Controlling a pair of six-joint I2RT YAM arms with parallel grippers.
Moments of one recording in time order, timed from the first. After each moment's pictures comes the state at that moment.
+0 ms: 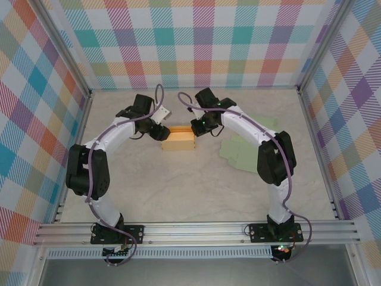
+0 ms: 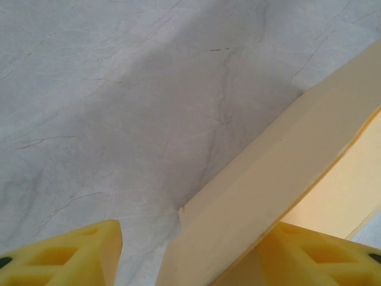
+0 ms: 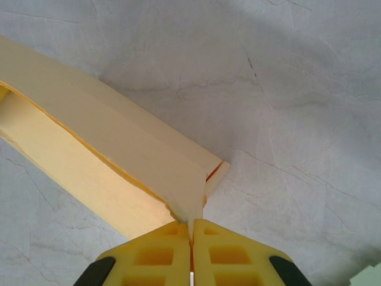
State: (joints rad) left arm -0.29 1.75 1.35 -0.62 0.22 0.38; right arm 0.61 2.02 1.79 -0.88 -0.19 0.07
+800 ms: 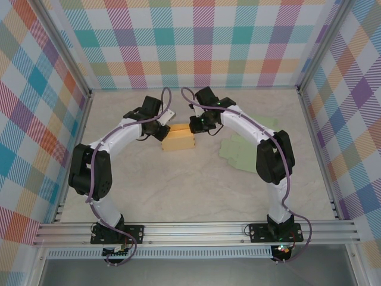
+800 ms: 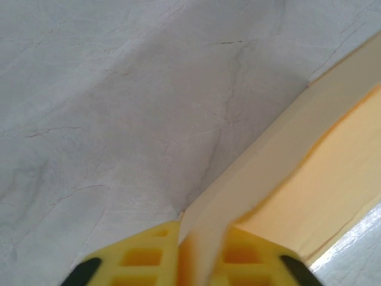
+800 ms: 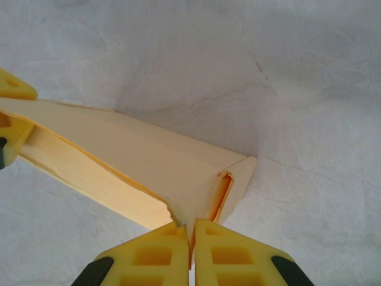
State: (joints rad) left arm -0.36 1.75 1.35 -0.61 0.07 0.28; right arm 0.60 2.04 1.81 -0.83 -0.25 0.26
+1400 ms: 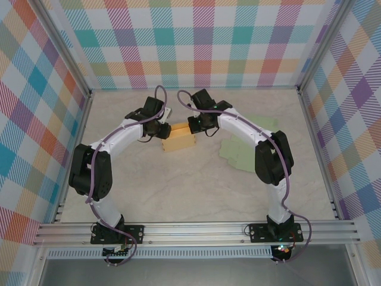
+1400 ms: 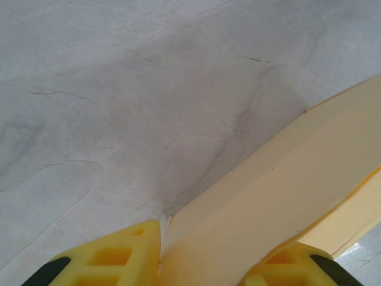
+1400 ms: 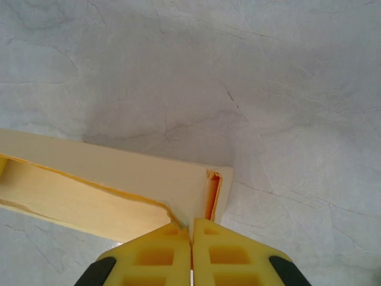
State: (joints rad) left arm -0.38 1.75 1.35 -0.60 0.01 -0.01; right arm 0.64 2.04 1.78 -0.75 -0.09 0.26
